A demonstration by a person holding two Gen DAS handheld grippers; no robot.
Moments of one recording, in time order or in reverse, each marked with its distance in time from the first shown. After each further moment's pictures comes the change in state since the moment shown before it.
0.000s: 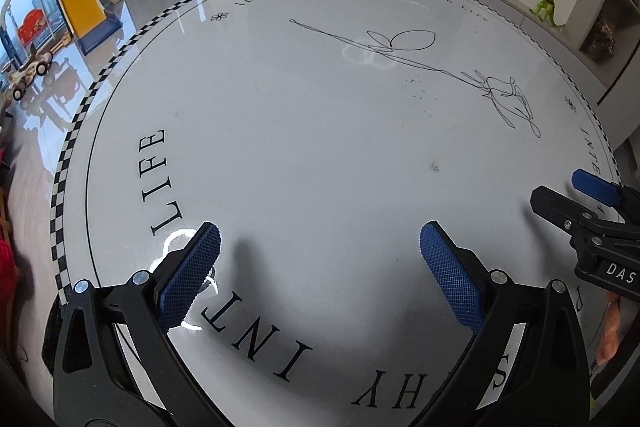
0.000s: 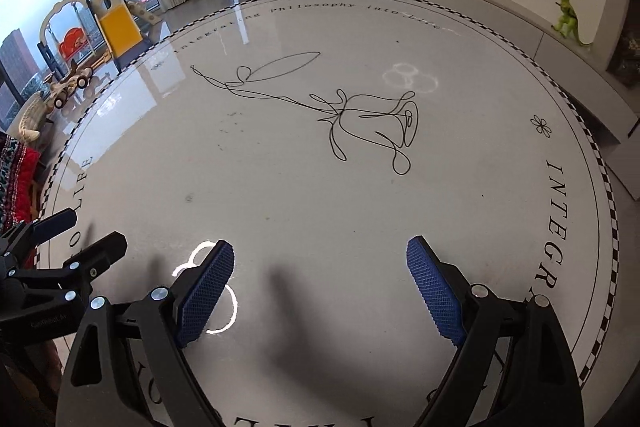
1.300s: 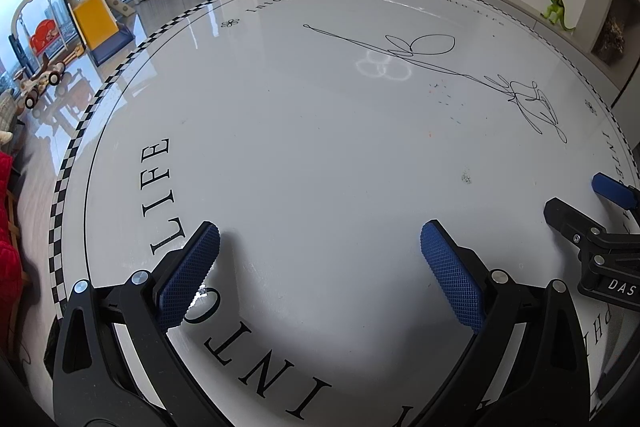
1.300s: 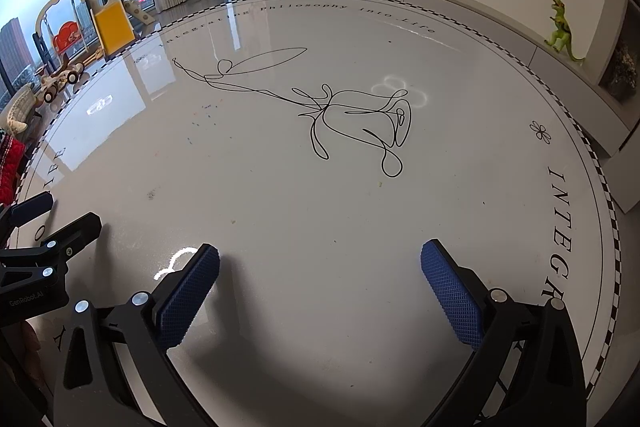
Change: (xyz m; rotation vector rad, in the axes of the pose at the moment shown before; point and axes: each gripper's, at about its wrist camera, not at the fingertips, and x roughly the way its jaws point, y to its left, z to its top) left arm 0.008 0.006 -0.006 0.010 -0.060 0.053; right arm 0.014 -0.007 -0.009 -0.040 -0.045 -0.048
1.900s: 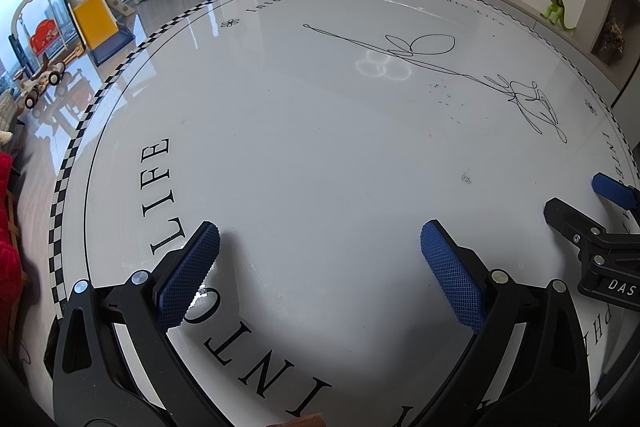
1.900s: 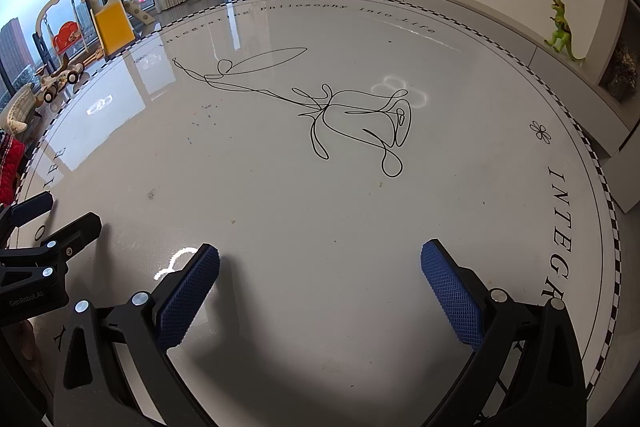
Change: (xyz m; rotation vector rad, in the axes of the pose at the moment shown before) left arm 0.000 0.000 0.000 0.000 0.000 0.000; right arm 0.000 0.001 0.001 0.000 0.000 0.000
